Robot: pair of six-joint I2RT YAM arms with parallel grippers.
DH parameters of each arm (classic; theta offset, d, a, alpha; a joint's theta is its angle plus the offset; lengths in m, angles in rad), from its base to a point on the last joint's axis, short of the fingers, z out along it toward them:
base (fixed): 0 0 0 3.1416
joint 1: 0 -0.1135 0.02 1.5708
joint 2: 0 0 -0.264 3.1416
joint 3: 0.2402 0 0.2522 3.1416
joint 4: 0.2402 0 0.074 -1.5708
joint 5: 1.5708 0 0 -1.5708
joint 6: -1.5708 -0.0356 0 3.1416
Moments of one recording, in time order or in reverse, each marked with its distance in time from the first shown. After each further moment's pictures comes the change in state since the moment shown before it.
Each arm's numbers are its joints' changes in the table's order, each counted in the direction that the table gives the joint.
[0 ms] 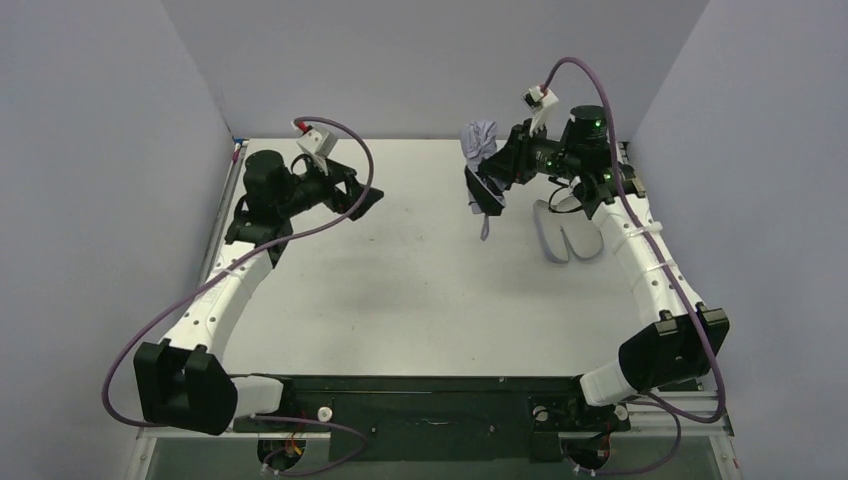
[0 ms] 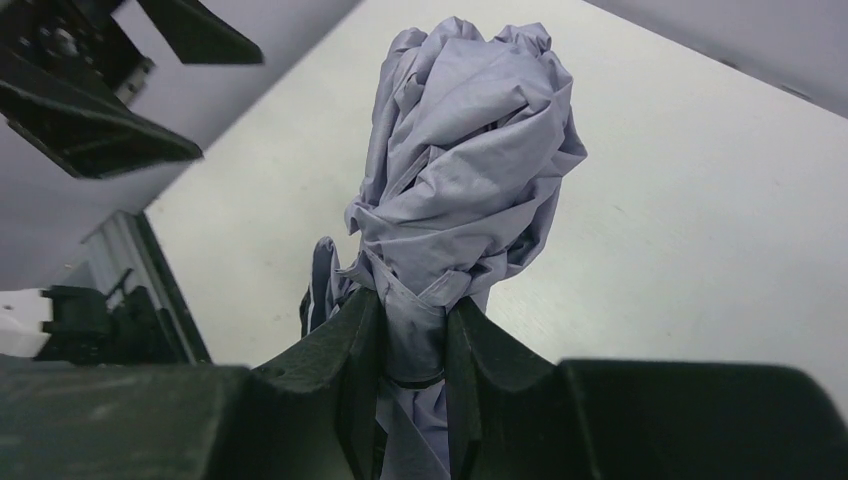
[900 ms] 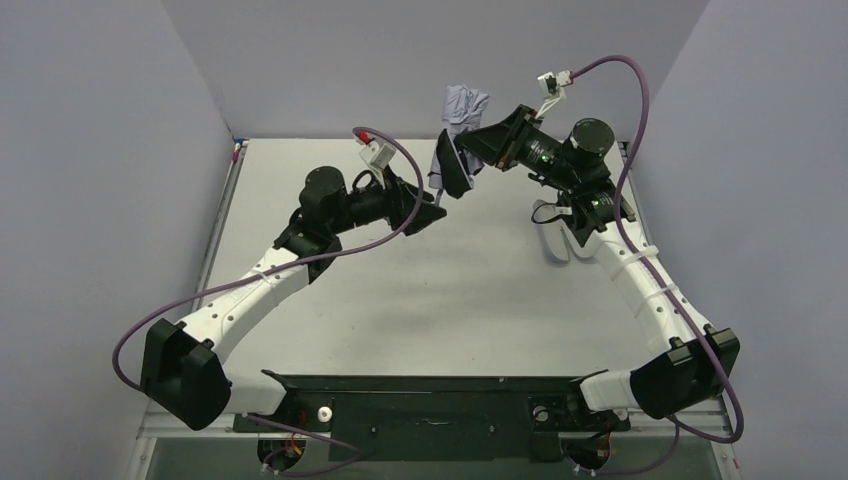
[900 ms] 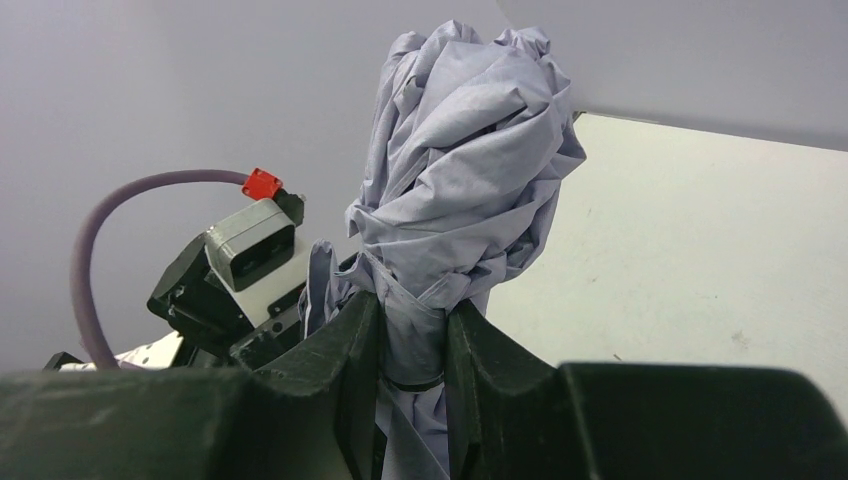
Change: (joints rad) left arm 0.387 0.023 -0.023 -0.250 -0.024 0.361; right arm -0.159 -0.150 -0.193 -0.616 0.109 -0.715
